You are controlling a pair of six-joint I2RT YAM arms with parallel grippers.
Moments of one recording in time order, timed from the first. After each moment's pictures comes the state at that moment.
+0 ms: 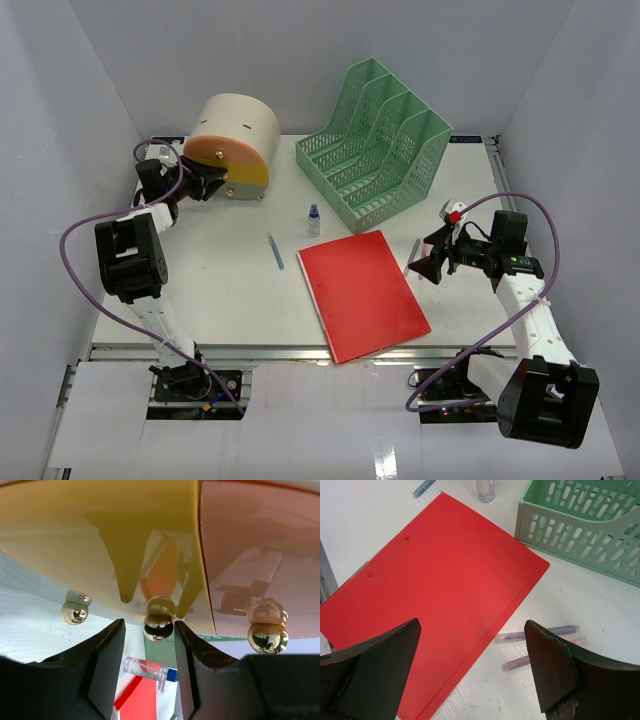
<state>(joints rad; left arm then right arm) 0.23 1.95 1.19 0.40 0.76 -1.06 -0.11 1.02 0.69 -0.42 -1.06 -0.63</state>
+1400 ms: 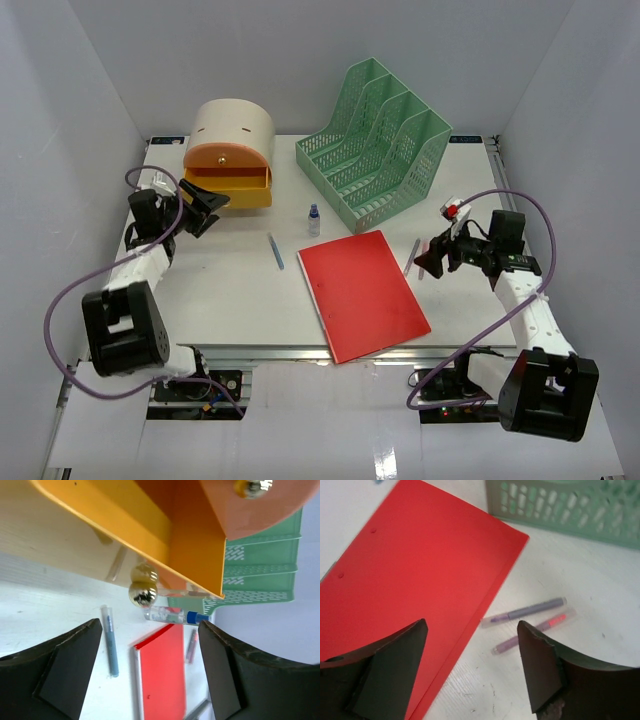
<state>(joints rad) 0.23 1.46 0.78 0.24 0.68 -0.87 -0.11 1.04 0.68 -0.39 -0.94 -0.57</state>
